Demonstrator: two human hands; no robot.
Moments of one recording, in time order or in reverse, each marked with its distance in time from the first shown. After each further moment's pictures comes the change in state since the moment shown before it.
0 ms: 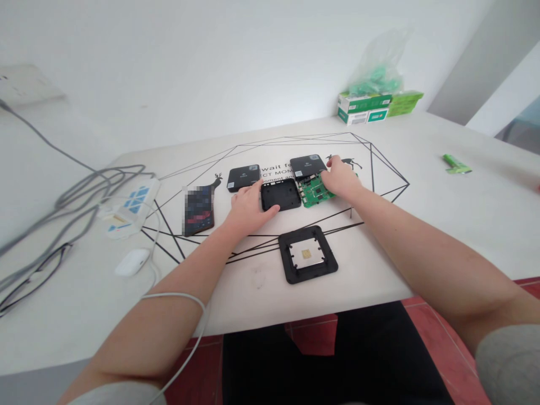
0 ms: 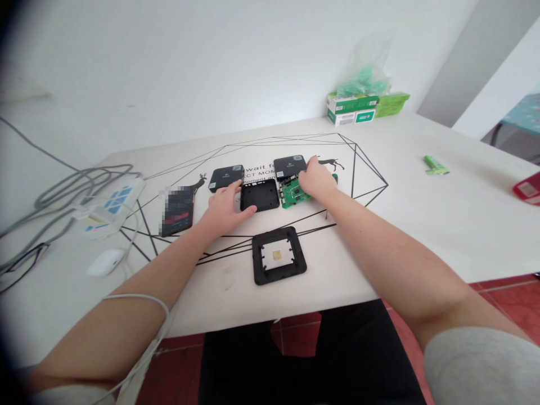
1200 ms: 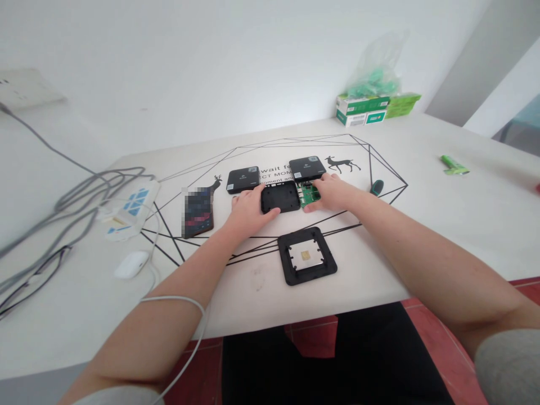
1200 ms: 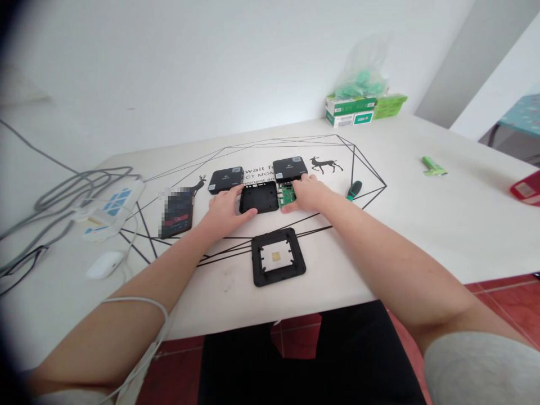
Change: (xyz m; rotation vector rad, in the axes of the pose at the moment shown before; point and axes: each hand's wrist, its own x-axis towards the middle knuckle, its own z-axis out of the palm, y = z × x) left_hand -0.002 0.014 -0.007 0.104 -0.081 -0.057; right_hand -0.028 -0.016 -0.011 -0.442 -0.403 -0.331
